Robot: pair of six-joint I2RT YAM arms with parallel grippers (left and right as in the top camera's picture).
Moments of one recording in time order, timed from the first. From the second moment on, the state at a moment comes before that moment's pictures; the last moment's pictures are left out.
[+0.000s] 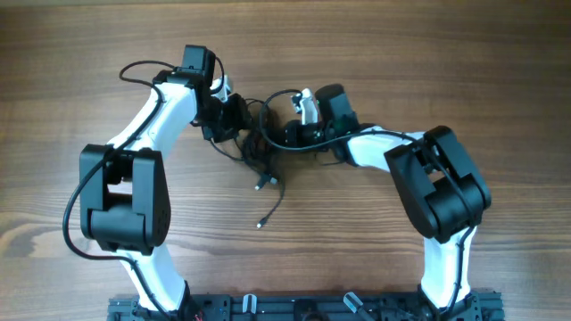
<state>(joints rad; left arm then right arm) -0.14 1.98 1.39 -0.82 0.47 -0.41 0.46 2.12 1.08 0.23 -0.74 0.59</state>
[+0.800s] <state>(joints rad) -0.14 1.98 1.37 -0.87 0.58 -0.29 0.45 2.12 1.08 0.31 -0.92 0.59</state>
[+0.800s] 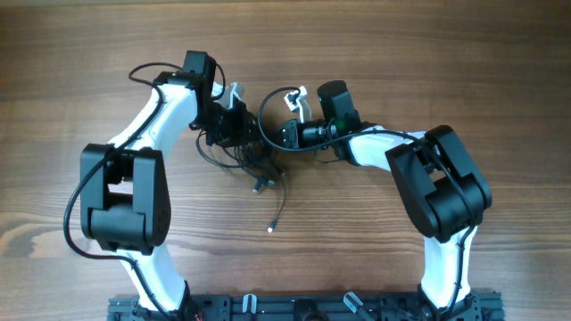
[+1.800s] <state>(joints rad) -0.17 1.94 1.18 -0.59 0.62 -0.54 0.45 2.13 1.08 0.31 -0.93 0.59</state>
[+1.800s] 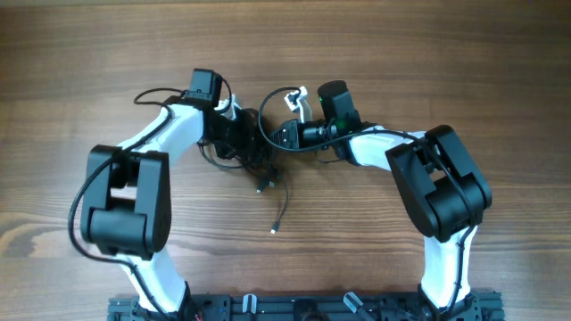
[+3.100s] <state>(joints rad) -0.04 1.77 1.18 -0.95 0.72 -0.03 0.45 2.13 1.08 0.31 -0.92 0.59</state>
